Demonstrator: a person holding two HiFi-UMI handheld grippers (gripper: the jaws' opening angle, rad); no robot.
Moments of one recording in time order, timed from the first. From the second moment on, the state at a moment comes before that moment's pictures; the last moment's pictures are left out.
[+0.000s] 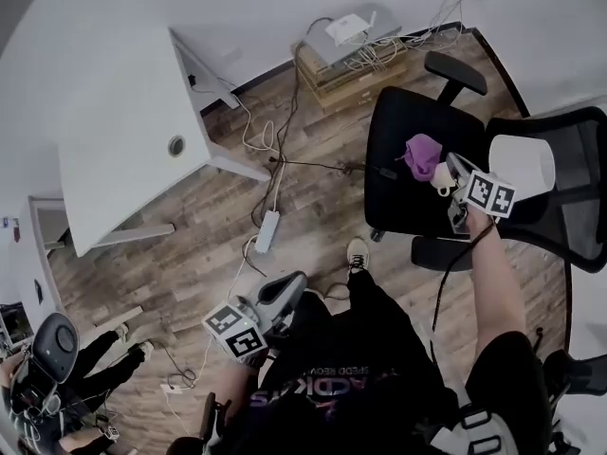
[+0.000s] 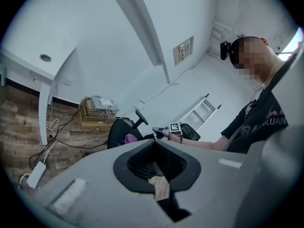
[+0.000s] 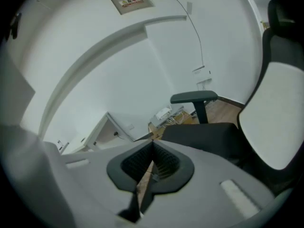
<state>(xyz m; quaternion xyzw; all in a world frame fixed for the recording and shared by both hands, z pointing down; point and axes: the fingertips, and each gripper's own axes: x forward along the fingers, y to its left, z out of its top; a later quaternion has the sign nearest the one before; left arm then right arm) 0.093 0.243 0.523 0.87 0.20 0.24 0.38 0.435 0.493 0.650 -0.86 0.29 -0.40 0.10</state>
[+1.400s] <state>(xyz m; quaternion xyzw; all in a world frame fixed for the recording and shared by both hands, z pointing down) -0.112 0.045 0.459 0.95 0.08 0.09 0.30 -0.084 0.069 0.448 -0.49 0.83 -0.28 0.03</state>
